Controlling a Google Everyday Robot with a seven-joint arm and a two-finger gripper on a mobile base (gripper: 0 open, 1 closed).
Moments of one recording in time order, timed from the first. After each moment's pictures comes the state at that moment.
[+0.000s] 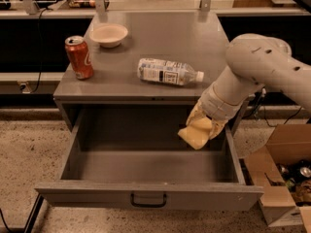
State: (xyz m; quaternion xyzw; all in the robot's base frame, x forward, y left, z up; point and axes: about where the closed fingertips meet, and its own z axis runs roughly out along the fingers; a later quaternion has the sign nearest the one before) arm 0.525 -0.130 0.747 -0.96 0.22 -0.01 0.16
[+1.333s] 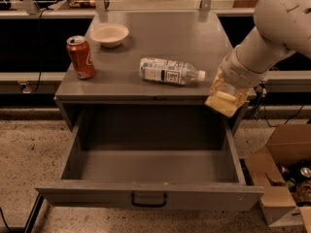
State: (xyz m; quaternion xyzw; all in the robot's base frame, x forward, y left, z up) arm 0.565 -0.186 0.842 -0.96 0.22 -0.13 0.14
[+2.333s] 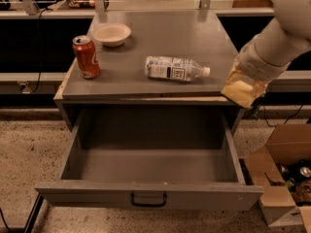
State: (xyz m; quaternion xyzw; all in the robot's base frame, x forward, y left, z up) arm 0.567 -0.214 0.873 -0.95 0.23 -0.18 0.12
